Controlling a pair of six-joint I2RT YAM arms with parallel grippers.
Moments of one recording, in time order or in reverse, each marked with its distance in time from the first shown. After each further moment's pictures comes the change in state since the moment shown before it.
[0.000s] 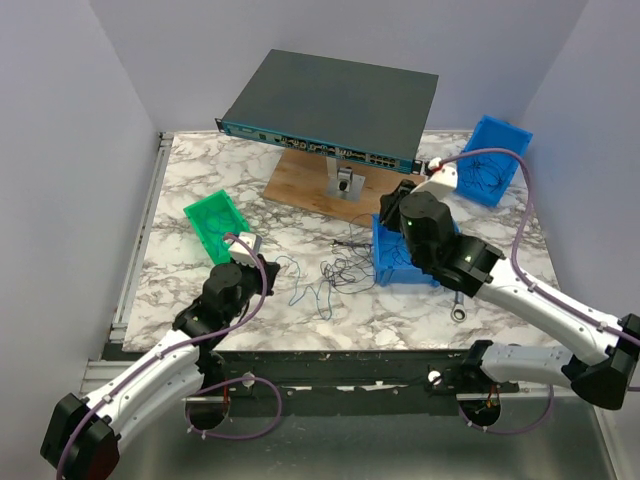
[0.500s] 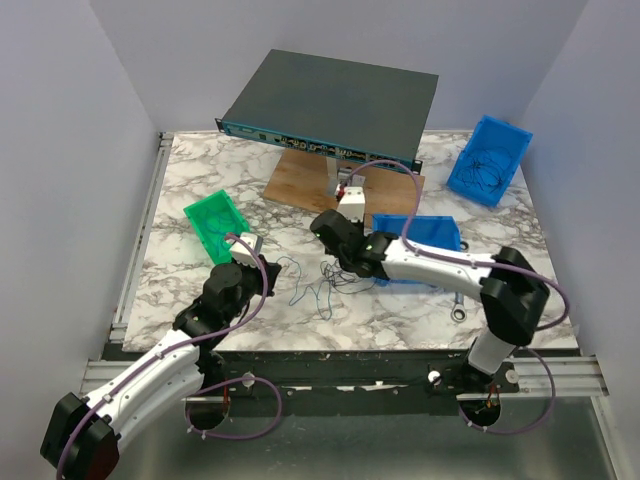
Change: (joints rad) left arm -0.002 0.006 0.000 0.004 0.017 0.006; right arm 0.076 0.496 0.076 -0.023 -0.074 0.016
